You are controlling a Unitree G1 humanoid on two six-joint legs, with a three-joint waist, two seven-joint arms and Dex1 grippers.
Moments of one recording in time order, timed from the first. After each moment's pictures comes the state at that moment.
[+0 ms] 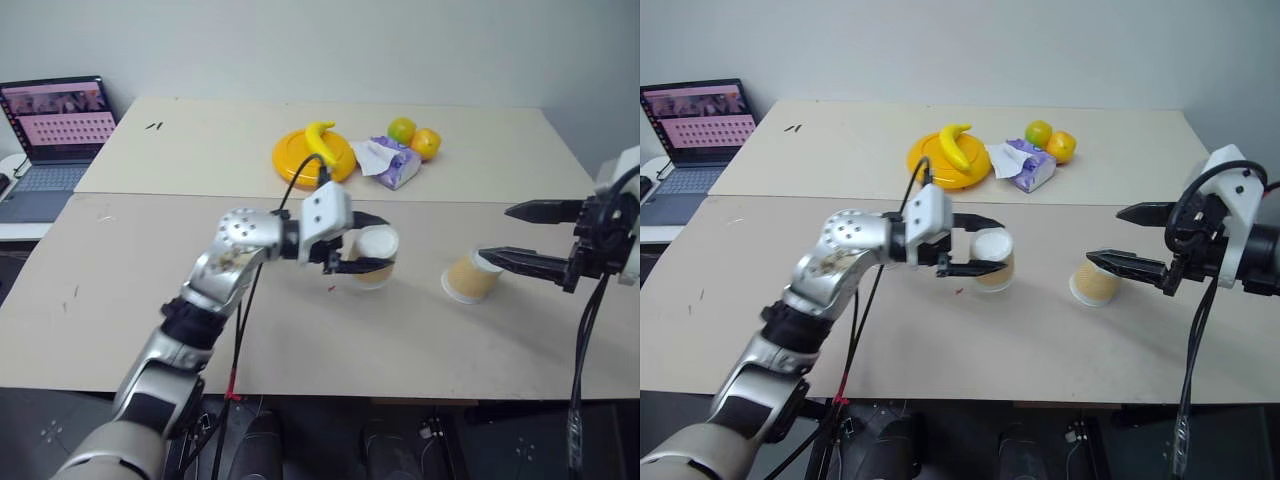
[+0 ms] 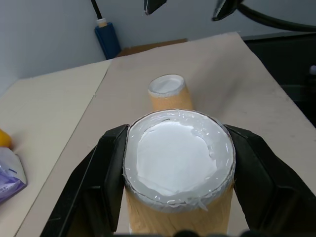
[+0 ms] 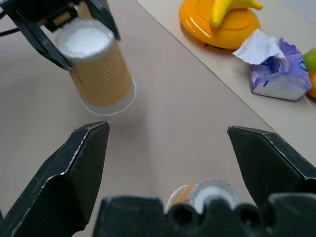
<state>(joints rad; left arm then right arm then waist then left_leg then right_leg) -0.85 0.31 -0.33 0.17 -0.23 0.20 -1.07 -0.25 -1.11 -0.47 -0.42 0.72 0.85 1.00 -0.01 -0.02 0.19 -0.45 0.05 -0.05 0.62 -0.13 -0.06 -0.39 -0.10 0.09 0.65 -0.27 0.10</state>
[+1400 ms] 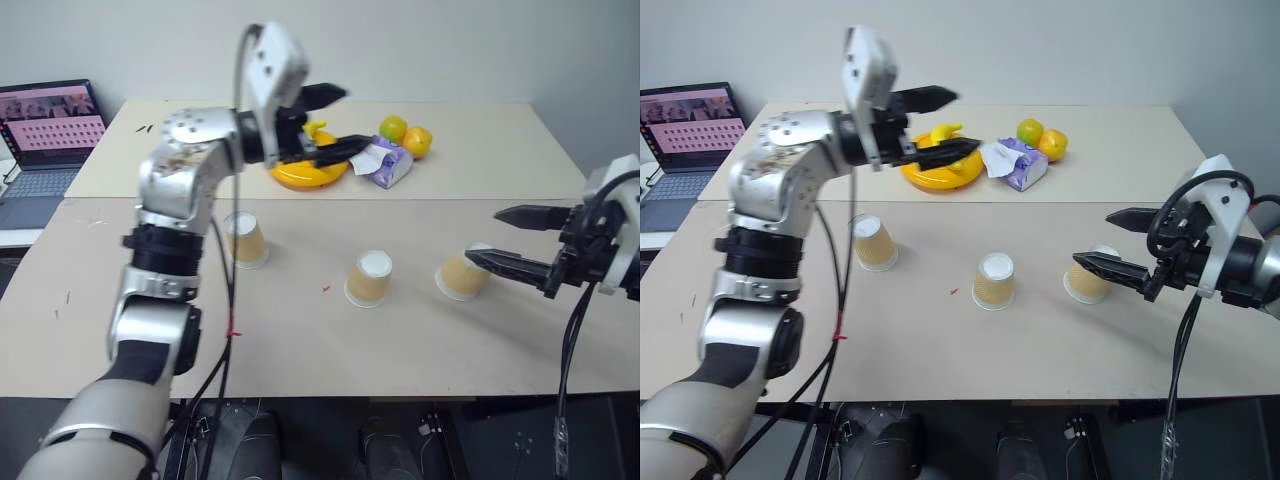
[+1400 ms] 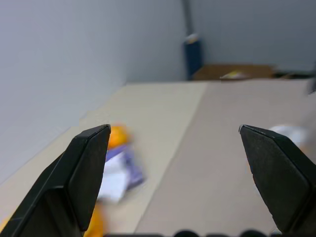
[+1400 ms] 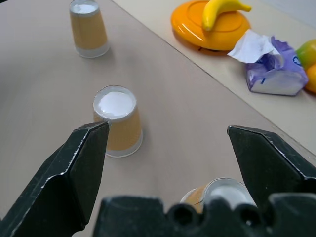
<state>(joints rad) -1.00 0.51 0.08 0.18 -0.27 0.52 -0.83 -0.31 -1.10 -0.40 -0.41 0.79 0.85 0.92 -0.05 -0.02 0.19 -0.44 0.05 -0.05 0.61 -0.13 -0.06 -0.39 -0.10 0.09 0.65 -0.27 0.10</state>
